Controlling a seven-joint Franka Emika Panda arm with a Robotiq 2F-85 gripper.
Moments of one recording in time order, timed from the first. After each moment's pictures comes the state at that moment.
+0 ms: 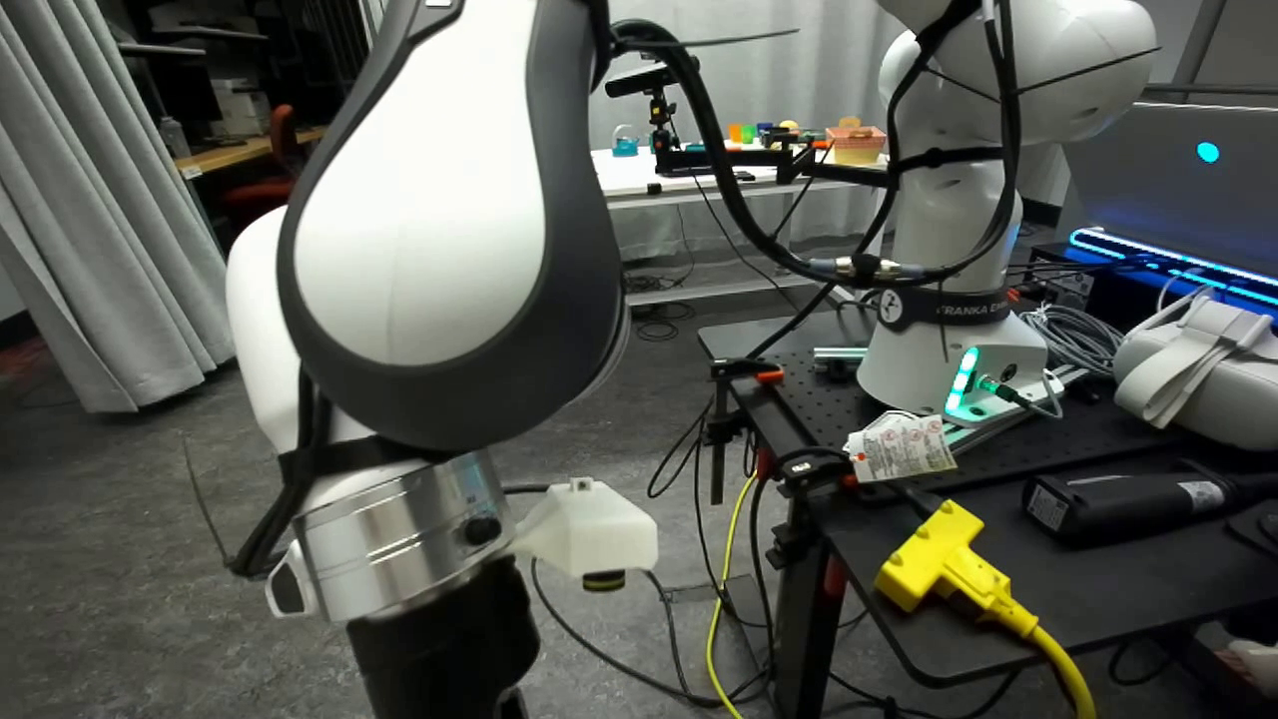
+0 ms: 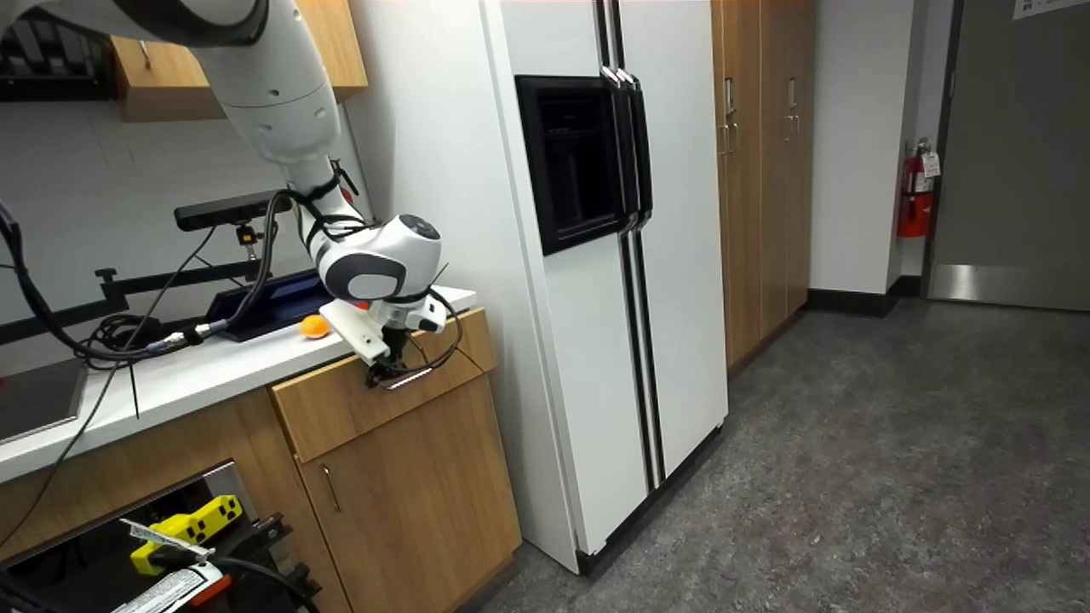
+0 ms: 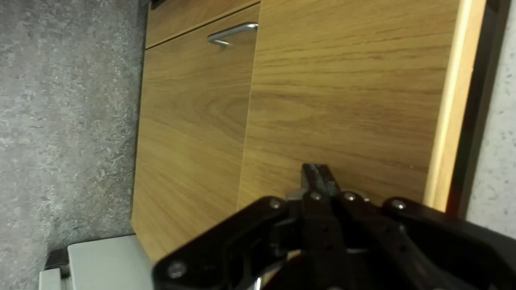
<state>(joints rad) -0.04 0.66 0.58 -2.09 0.58 2.64 -0.28</state>
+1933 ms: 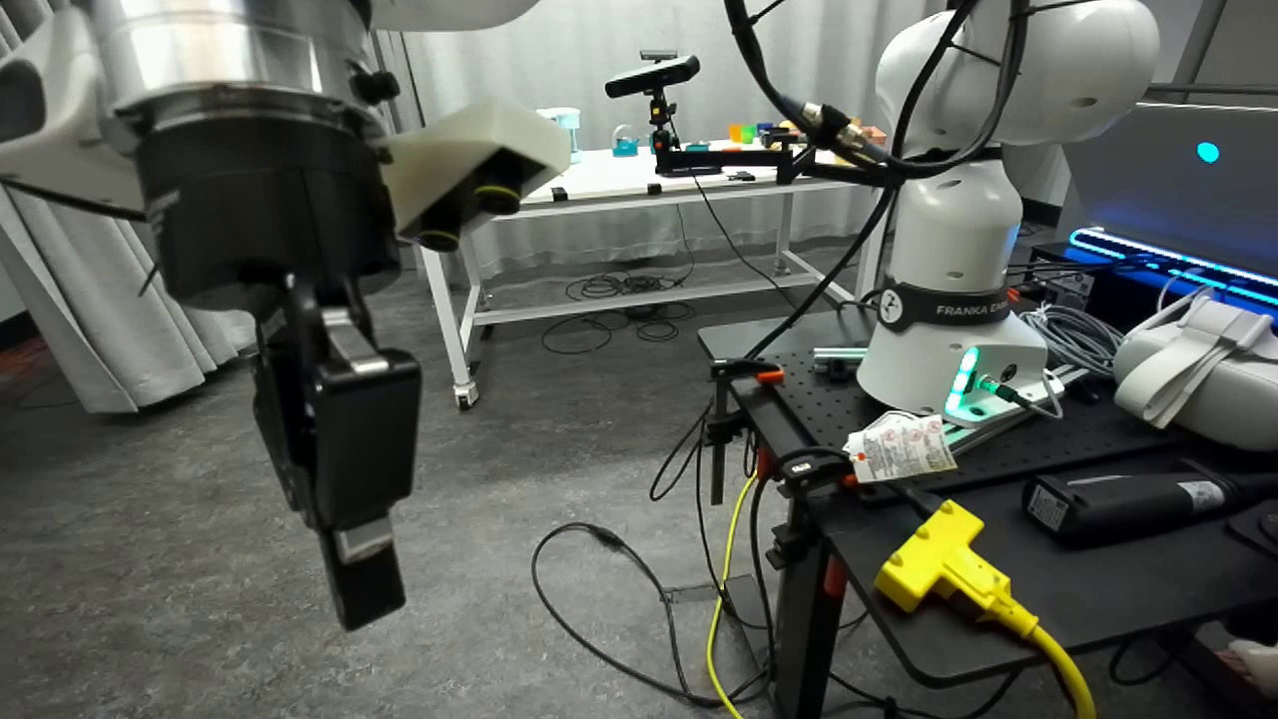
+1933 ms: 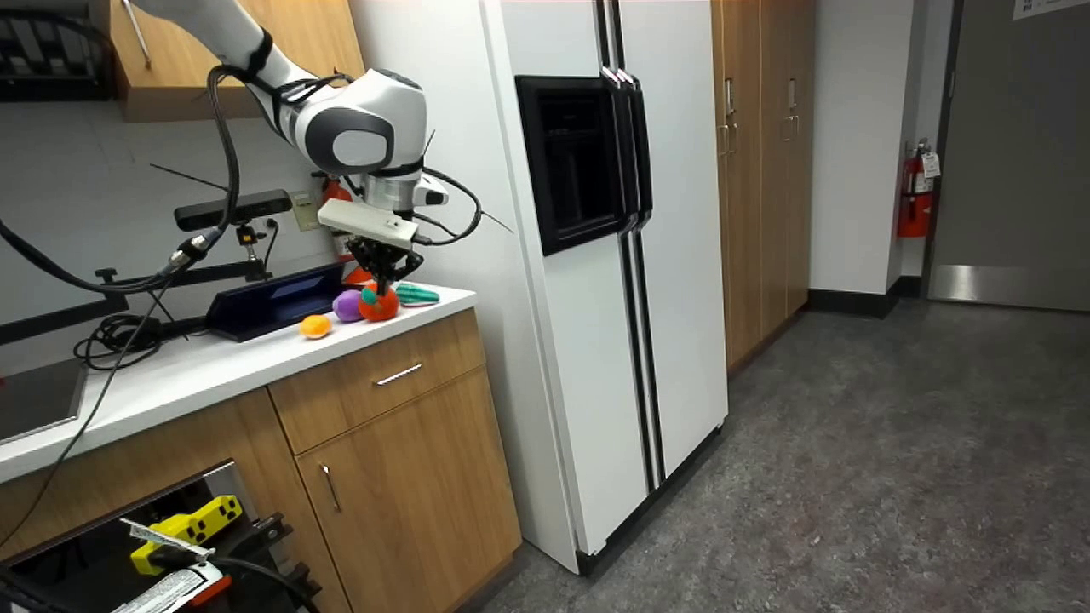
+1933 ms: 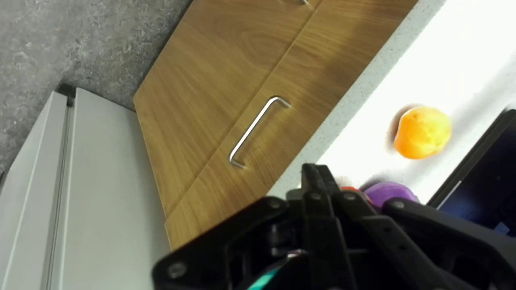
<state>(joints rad) 0.01 0.19 0.42 -2.13 0.56 2.36 -0.64</state>
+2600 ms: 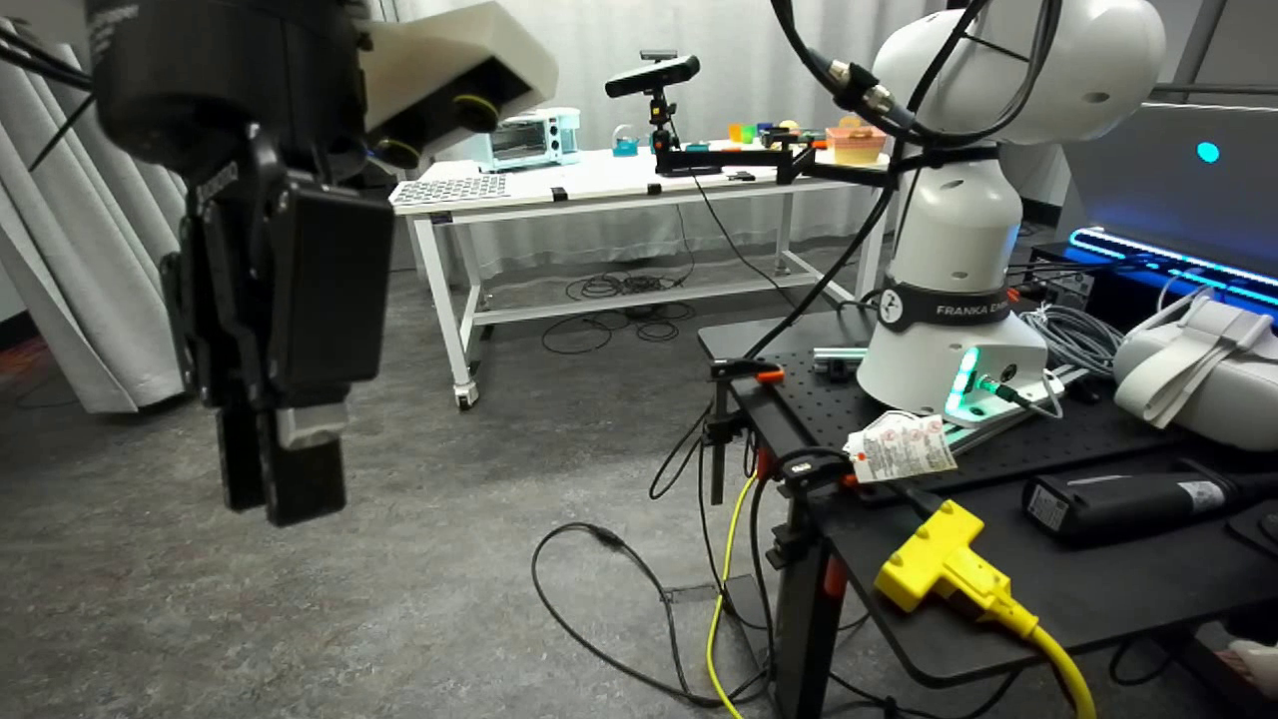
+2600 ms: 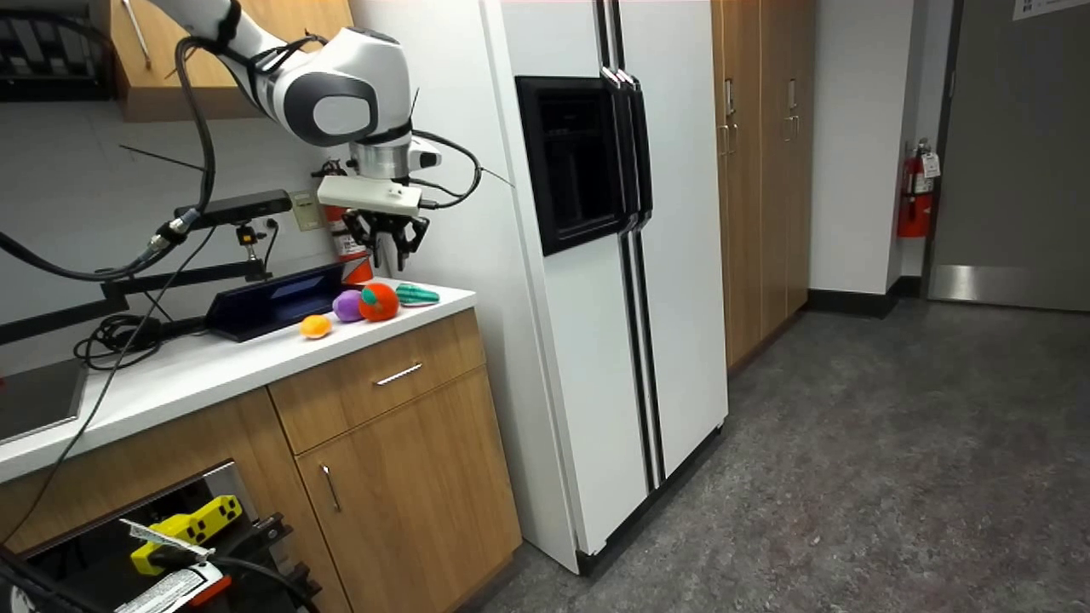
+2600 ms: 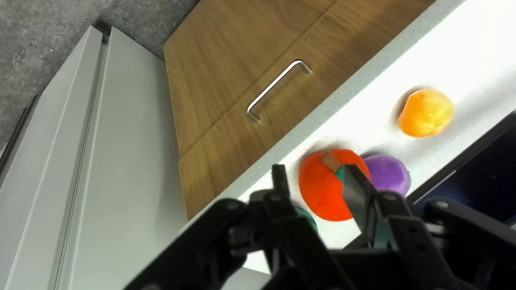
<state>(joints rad) 0.09 0.08 0.34 -2.16 0.56 2.41 -0.76</state>
